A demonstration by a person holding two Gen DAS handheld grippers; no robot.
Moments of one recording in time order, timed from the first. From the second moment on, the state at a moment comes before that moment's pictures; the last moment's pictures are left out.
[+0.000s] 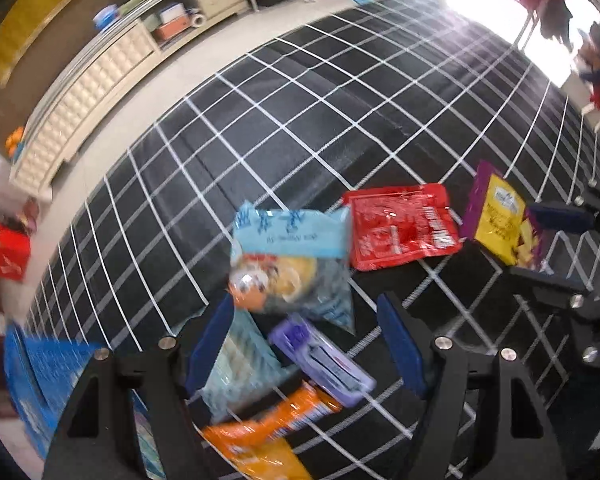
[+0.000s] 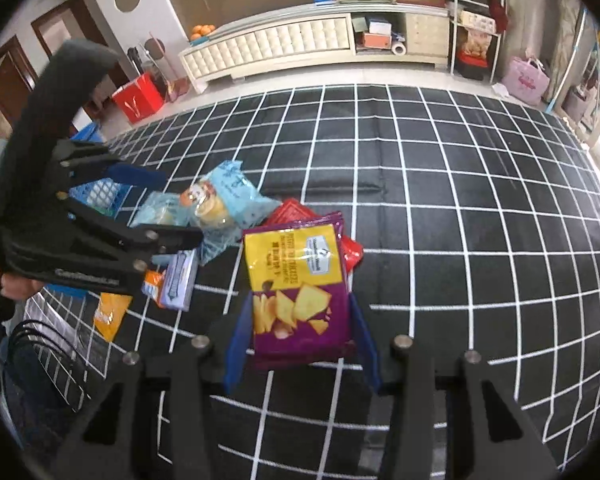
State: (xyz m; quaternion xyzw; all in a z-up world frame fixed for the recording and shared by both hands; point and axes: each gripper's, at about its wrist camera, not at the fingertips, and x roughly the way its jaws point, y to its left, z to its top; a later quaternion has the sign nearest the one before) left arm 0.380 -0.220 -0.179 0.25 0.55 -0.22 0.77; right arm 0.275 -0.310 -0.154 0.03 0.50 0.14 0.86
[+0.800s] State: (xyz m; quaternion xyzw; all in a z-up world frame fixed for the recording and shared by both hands) left arm 0.456 -0.229 -0.244 0.22 0.62 -0.25 0.71; right arm 0.309 -0.321 -0.194 0.13 0.51 0.14 0.84
